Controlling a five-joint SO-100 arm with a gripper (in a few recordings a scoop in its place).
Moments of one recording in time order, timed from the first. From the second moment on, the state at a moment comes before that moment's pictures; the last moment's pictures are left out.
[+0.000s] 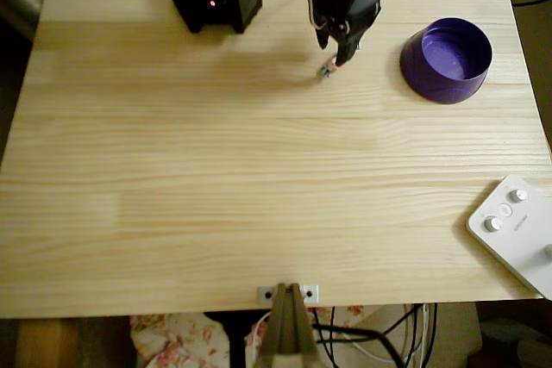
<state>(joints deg) -61.9 109.3 128.6 63.9 -57.2</state>
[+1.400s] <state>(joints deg) -64.2 103.5 129.1 54.9 -54.7</state>
